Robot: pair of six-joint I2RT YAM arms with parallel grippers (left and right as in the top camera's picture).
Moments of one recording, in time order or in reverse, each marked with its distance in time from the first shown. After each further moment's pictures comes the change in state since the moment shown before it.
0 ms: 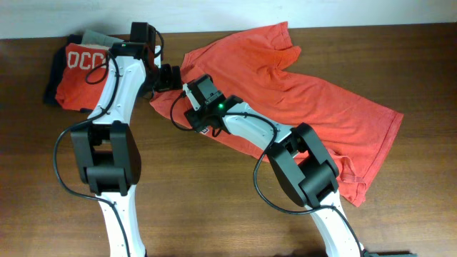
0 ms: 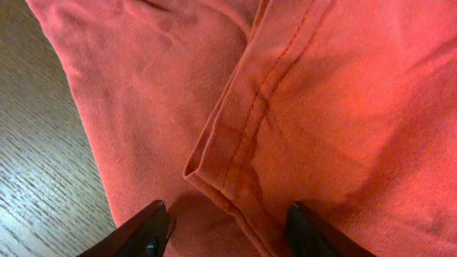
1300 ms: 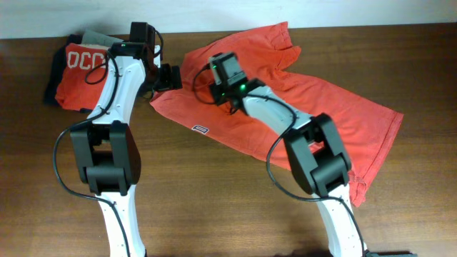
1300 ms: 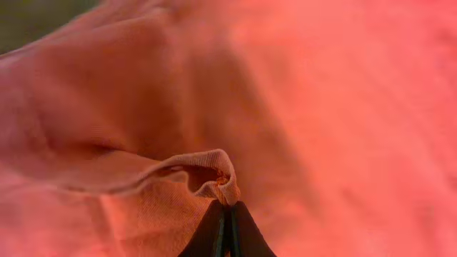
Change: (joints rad) left arm 0.003 0.000 0.000 0.003 0.000 -0.003; right arm -0.164 0.010 0.059 0.061 0.126 -0.014
